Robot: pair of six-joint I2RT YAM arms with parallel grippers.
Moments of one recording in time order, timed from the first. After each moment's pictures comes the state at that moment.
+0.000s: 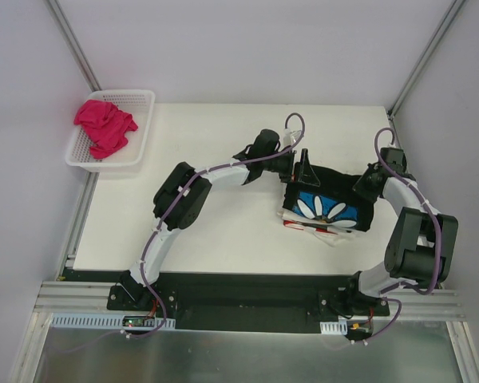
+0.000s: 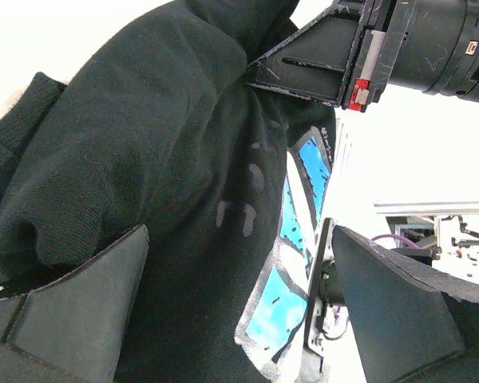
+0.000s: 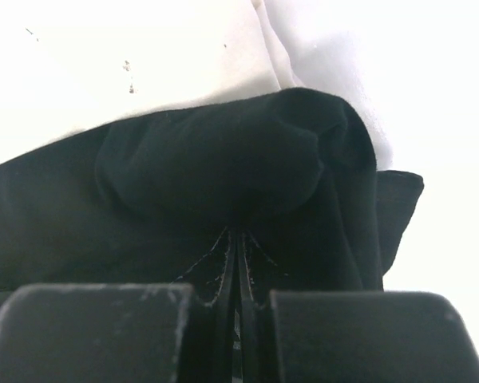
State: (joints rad) left arm -0.74 2.32 1.71 0.20 0.78 -0.77; right arm -0.19 1.52 0.93 -0.43 -0.08 0.44
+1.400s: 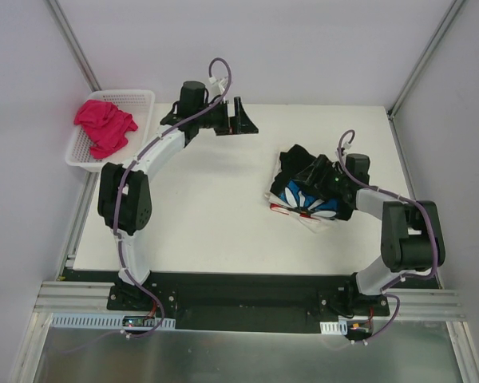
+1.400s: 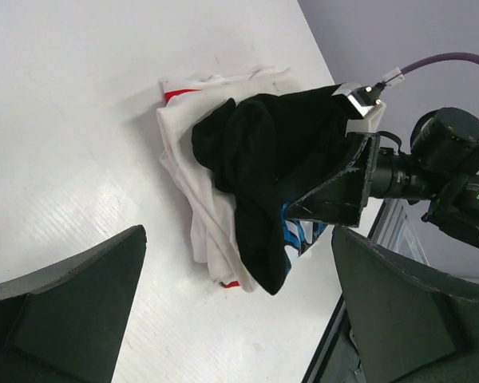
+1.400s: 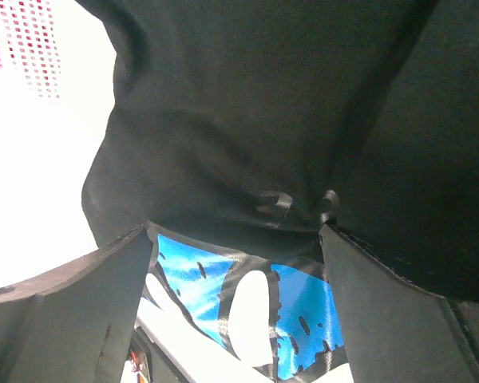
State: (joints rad) left arm -0.35 1.94 1.67 -0.17 0.76 -0.52; right arm 0.06 1.59 0.73 0.16 -0.60 0.71
